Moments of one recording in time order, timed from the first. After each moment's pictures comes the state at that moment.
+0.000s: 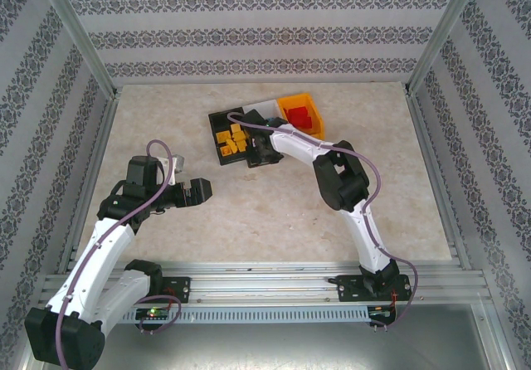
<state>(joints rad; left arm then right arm) -0.15 0.85 0.71 -0.68 0.48 -0.39 0.64 2.32 1.88 -0.82 0.01 0.41</state>
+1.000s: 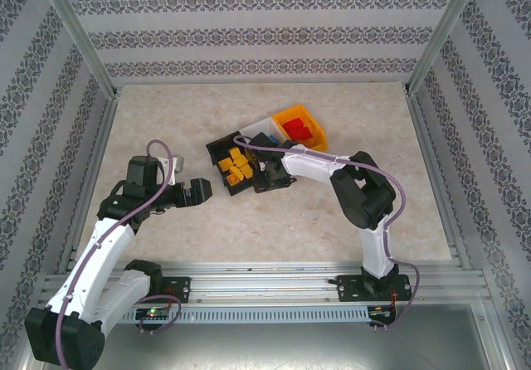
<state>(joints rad) -0.15 0.85 0.71 -0.68 0.48 -0.39 0.72 2.02 1.41 -0.70 -0.06 0.45</state>
